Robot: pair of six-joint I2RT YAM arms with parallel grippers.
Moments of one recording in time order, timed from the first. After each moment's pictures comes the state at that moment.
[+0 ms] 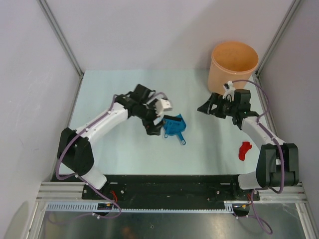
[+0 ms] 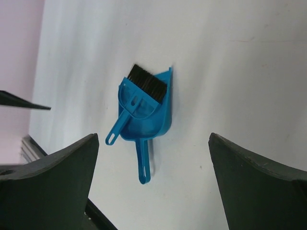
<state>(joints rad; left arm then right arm) -0.64 1.60 1.36 -0.79 0.46 0.57 0.08 1.39 0.91 -0.10 -0.59 0.39</state>
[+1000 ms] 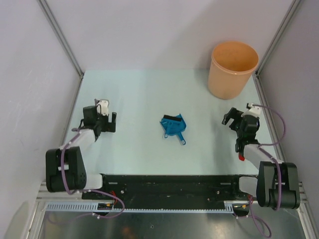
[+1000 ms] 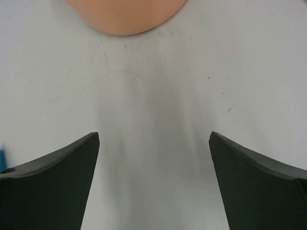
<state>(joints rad) 0.11 1.38 0.67 -0.08 0.11 0.22 -0.08 1.19 0.42 0.40 0.05 0.33</state>
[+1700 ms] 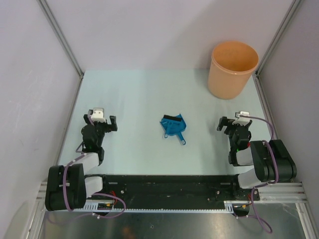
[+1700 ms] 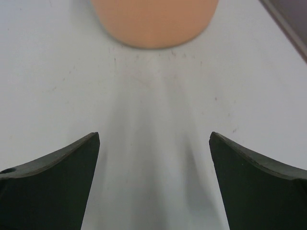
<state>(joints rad) 0.09 1.16 0.21 0.82 0.12 0.07 0.05 1.47 0.13 1.21 0.16 0.09</state>
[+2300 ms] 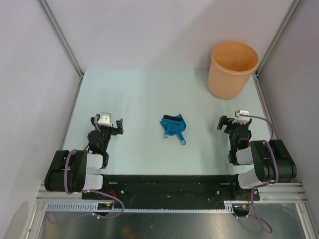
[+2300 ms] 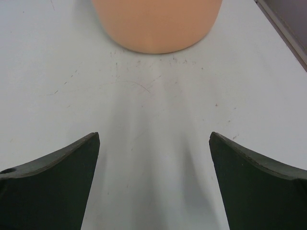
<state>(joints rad) -0.02 1.34 0.10 1.21 0.11 0.07 0.05 1.47 0.16 1.21 0.15 0.07</state>
